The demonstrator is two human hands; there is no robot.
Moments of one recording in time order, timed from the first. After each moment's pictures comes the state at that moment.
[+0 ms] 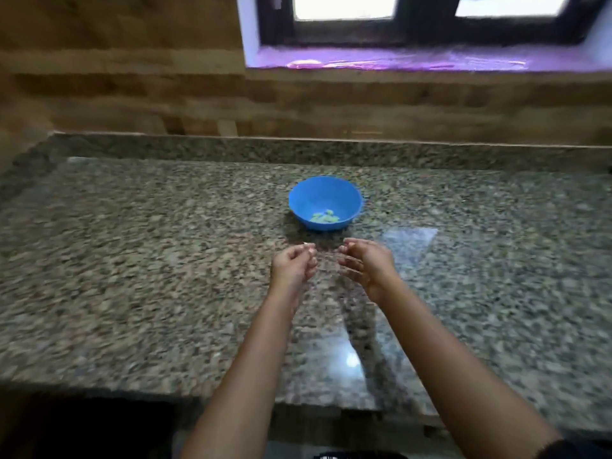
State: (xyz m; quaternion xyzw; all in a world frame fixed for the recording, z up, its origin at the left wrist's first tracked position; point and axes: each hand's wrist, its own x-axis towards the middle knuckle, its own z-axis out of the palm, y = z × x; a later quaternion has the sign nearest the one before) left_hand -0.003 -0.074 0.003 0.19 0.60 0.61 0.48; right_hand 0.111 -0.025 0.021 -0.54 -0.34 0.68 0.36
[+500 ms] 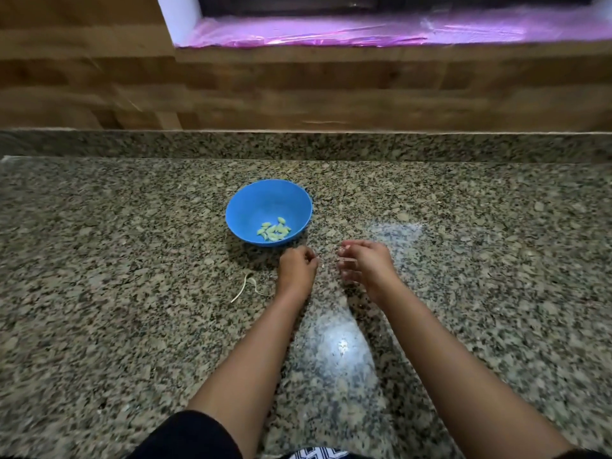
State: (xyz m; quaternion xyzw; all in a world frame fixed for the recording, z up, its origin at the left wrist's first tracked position) left_hand 0.071 0.047 -0.043 0.44 0.81 0.30 0.25; right_hand 0.193 0.080 -0.006 -0.57 -0.39 0.65 0.33
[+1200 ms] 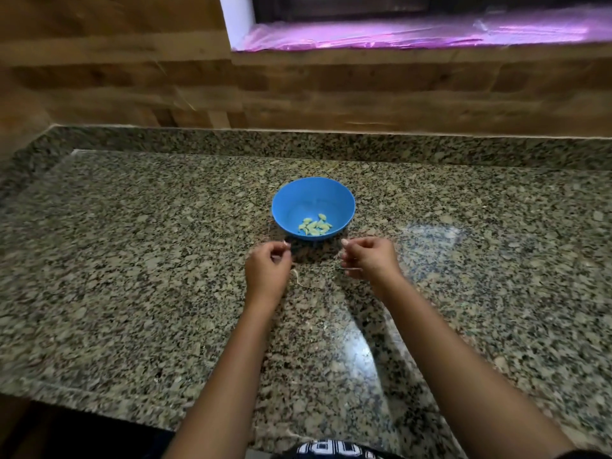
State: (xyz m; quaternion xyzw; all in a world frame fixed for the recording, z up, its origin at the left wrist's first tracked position) left_hand -0.007 -0.029 -0.009 0.37 0.80 0.45 0.14; right_hand 0.141 0.053 0.002 -0.52 -0.46 0.65 0.31
